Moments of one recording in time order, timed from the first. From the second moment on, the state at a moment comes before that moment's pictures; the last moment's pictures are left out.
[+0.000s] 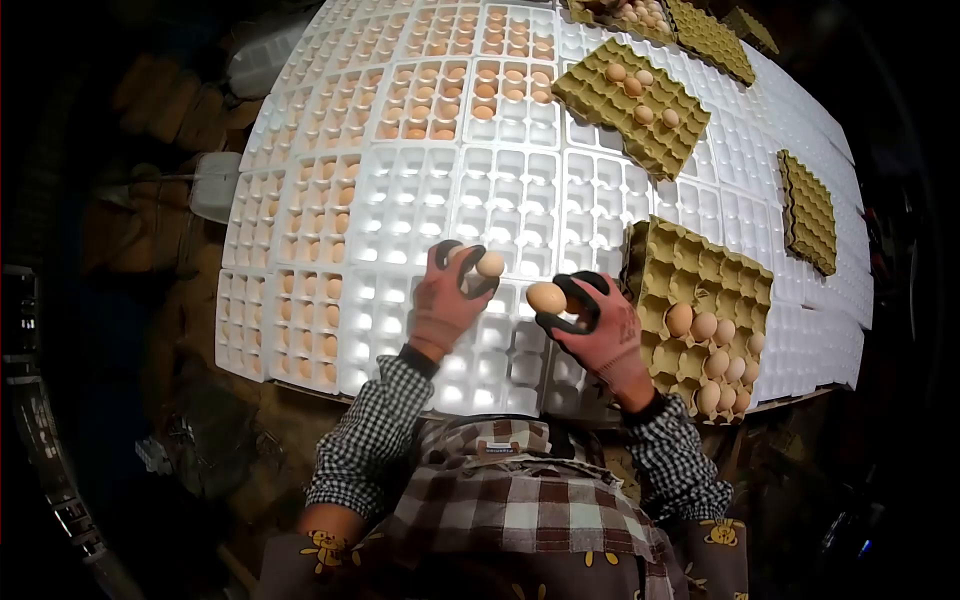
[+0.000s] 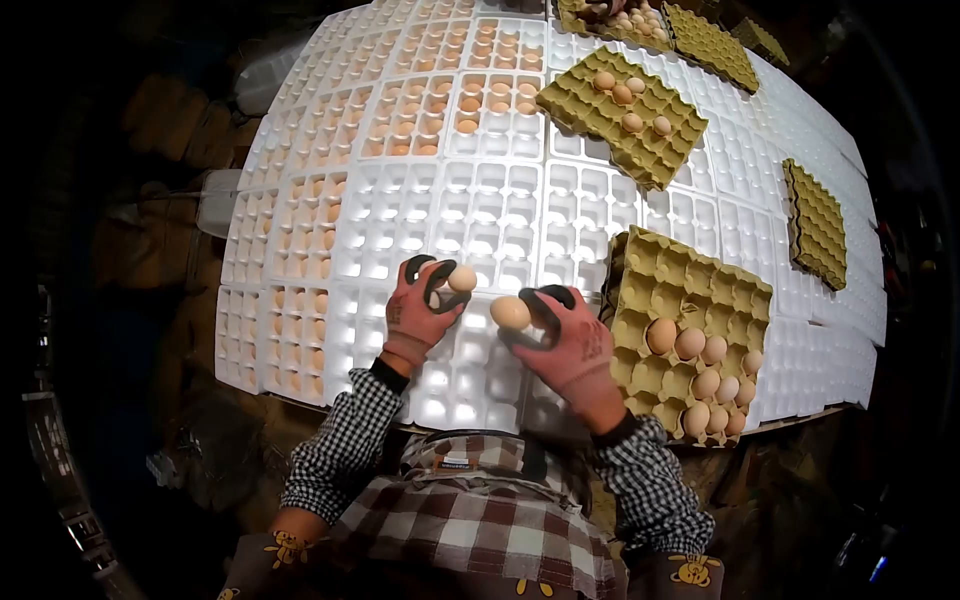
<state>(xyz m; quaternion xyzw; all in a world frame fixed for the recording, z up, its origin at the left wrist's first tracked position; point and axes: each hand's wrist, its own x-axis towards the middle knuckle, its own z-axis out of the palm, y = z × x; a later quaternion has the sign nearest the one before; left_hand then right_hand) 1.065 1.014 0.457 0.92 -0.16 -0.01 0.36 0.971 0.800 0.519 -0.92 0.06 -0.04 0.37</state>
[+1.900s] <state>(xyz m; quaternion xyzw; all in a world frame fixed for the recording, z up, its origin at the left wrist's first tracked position) 0.949 0.710 0.561 0.85 -0.50 -0.05 0.14 0.798 0.559 0.580 -0.97 0.11 -0.05 0.23</state>
